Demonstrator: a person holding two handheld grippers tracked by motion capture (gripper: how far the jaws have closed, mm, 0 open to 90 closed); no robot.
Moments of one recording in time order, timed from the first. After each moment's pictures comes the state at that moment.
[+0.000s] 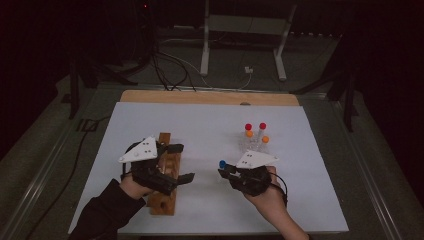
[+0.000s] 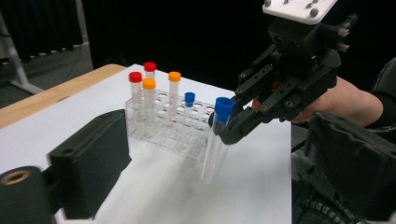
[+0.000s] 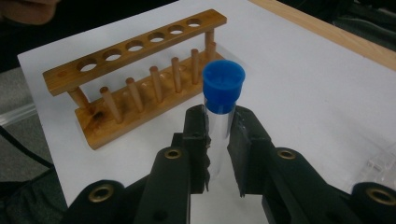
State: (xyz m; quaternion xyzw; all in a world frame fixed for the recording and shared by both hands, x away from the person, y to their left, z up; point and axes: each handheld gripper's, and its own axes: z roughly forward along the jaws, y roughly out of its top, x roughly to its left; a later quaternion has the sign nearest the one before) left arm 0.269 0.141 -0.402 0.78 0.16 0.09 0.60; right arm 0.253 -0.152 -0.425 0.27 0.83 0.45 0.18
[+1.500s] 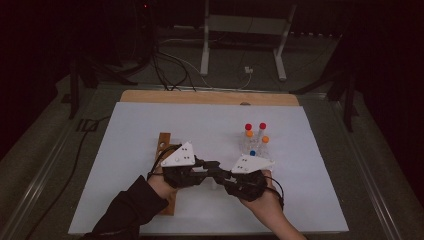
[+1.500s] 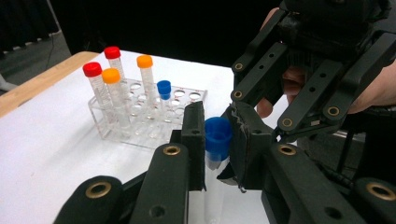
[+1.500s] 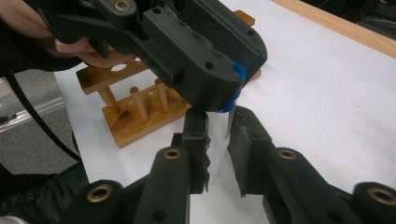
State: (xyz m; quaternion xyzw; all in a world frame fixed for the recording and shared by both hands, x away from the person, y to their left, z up) left arm 0.276 0.076 -0.416 0.82 0.10 0.09 0.55; right arm 0.244 -0.142 -0.425 0.26 0.84 0.46 0.15
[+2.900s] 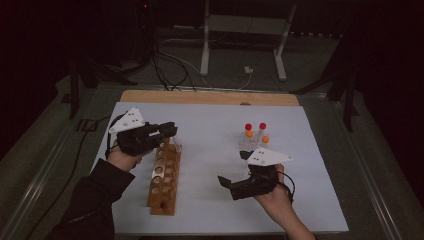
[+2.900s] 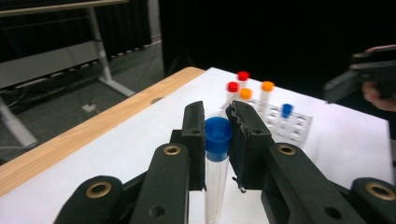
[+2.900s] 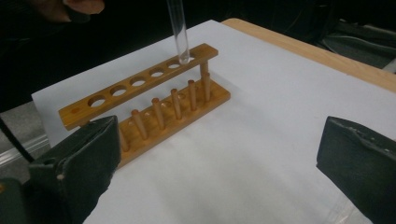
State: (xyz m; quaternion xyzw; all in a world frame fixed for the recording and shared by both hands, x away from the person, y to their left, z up) left arm 0.322 0.178 -0.374 0.77 0.23 0.19 0.57; right arm 0.247 -0.166 -0.410 0.30 0.79 0.50 0.17
